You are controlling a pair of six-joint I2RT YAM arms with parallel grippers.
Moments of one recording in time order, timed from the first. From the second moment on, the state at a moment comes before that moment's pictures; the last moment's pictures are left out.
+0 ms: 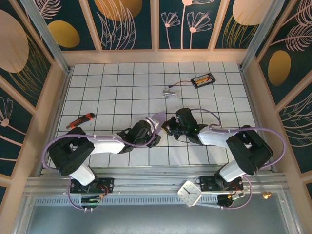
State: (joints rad) left arm -0.90 1.60 0.62 0.23 -0.02 -0.27; right arm 0.69 1.51 0.60 0.23 -0.31 1.38
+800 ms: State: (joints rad) left arm -0.90 1.62 0.63 0.23 -0.04 -0.28; right arm 0.70 1.52 0.59 0.28 -0.32 1.41
